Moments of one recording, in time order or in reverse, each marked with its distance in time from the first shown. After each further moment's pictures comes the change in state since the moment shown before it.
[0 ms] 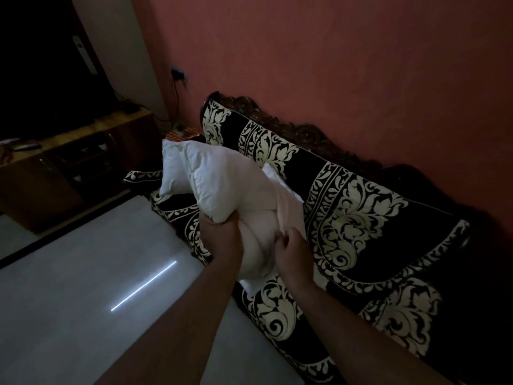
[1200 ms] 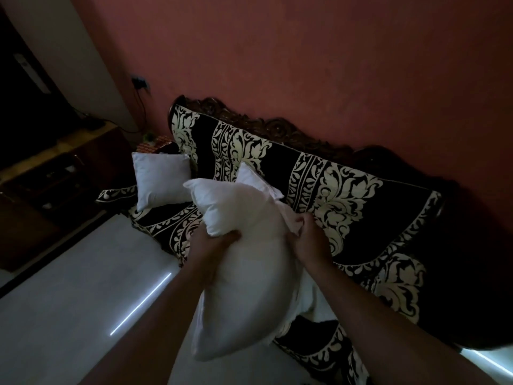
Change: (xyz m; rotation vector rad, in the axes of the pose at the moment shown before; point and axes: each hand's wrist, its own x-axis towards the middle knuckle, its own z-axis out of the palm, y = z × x) left_hand -0.002 -0.001 -0.007 0.220 -0.655 -0.054; right_hand 0.051 0.064 -0.049 -0.052 -0.015 0.072
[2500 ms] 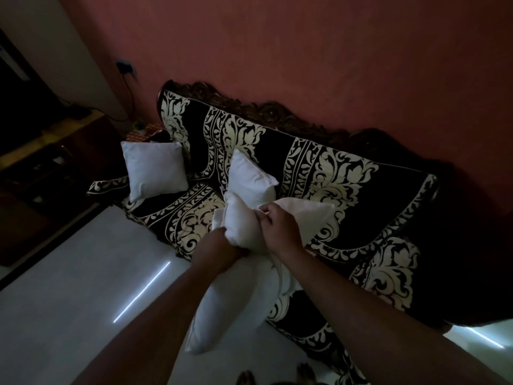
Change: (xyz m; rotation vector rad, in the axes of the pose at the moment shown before) left_hand 0.002 -0.021 0.022 0.915 -0.228 -0.003; right_hand -0.012 -0.045 0.020 0.166 -0.050 -0.139
